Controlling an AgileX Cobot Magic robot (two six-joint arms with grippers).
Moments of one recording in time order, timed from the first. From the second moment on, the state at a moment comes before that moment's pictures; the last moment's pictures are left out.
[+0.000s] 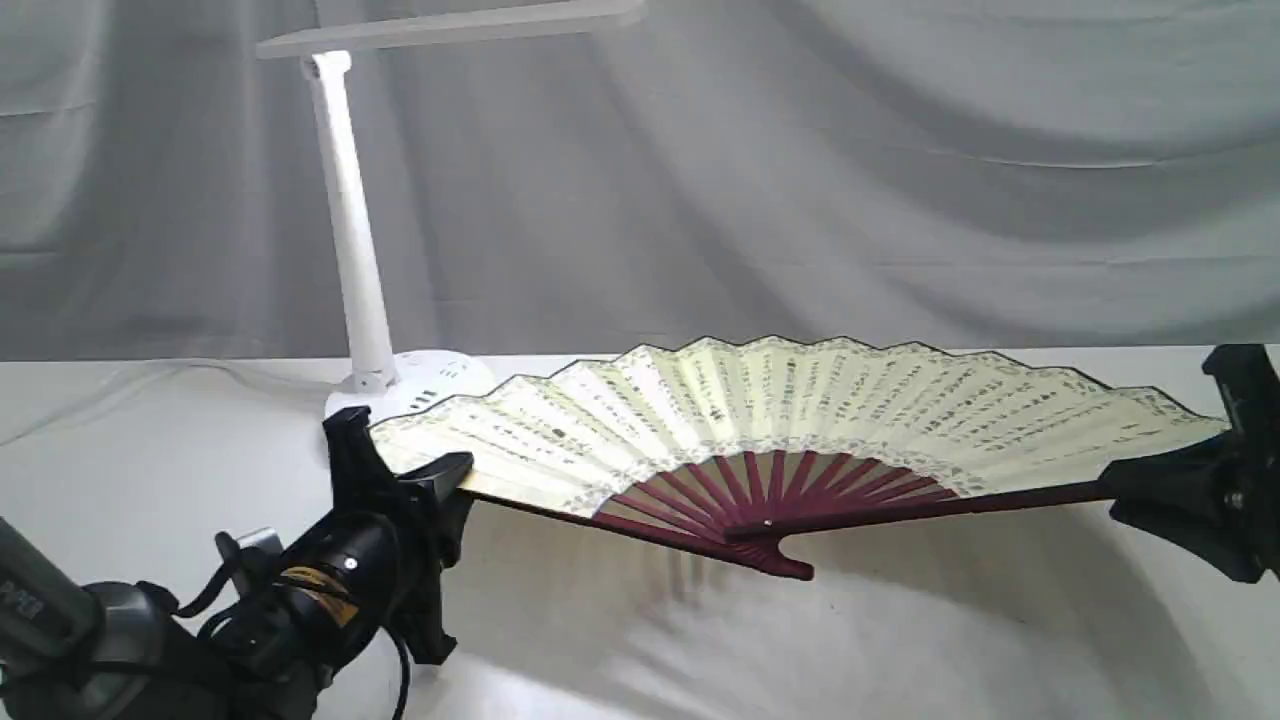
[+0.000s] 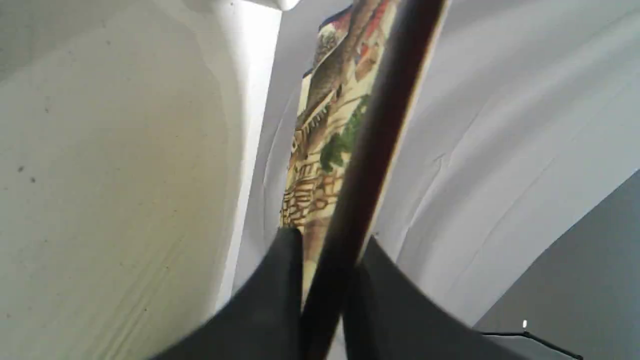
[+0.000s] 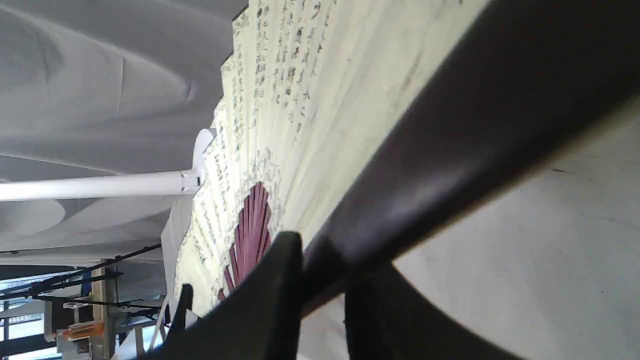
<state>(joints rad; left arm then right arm) -0.37 2.22 -0.85 -0.03 -1.11 -1.90 -0.53 1.70 -0.76 1.56 0.86 -0.86</state>
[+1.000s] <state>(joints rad) -0.40 2.24 -0.94 0.08 -1.08 -1.82 -0.68 1.89 -0.76 1.55 0.81 -0.93</state>
